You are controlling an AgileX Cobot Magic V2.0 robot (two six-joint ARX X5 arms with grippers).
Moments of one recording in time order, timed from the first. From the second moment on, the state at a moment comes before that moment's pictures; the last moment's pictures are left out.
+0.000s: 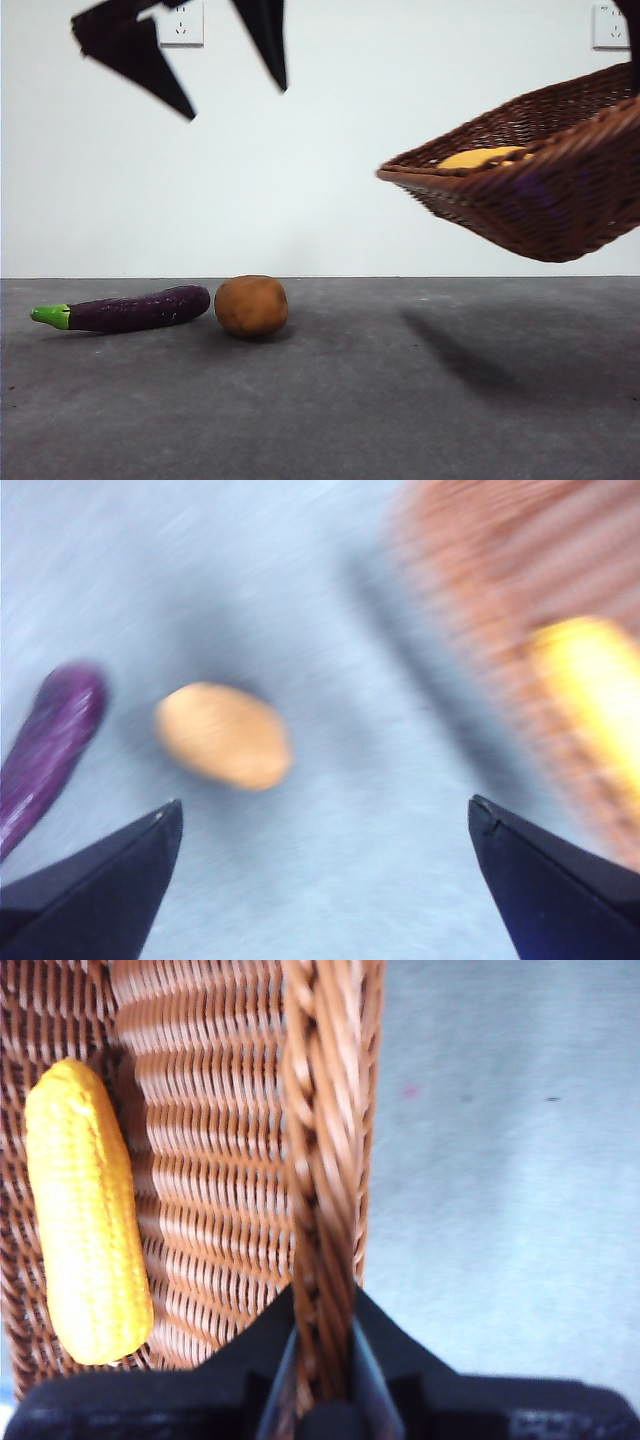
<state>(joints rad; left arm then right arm) -0.65 1.40 1.29 -0.71 -0.06 -0.28 0.13 1.37 1.42 -1.28 -0.17 0.08</state>
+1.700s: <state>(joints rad) -0.44 1.88 1.29 -0.43 0.16 -0.55 0.06 1.37 1.42 -1.29 -0.24 -0.02</state>
